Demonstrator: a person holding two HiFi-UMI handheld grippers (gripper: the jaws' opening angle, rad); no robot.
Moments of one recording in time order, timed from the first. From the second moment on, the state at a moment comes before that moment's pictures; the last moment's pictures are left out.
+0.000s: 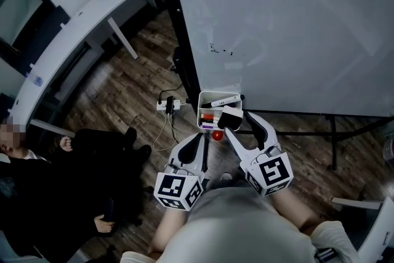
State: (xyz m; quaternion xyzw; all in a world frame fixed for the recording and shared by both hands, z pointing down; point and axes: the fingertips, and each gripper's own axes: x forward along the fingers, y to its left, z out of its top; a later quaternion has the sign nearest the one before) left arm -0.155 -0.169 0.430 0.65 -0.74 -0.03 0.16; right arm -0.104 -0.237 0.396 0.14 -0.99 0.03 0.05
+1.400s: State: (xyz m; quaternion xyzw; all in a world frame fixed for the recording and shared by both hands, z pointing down) left arm -0.115 -0.074 0.410 0.70 -0.70 -0.02 0.15; right arm -0.055 -0.112 0.380 0.19 -0.98 0.05 0.04
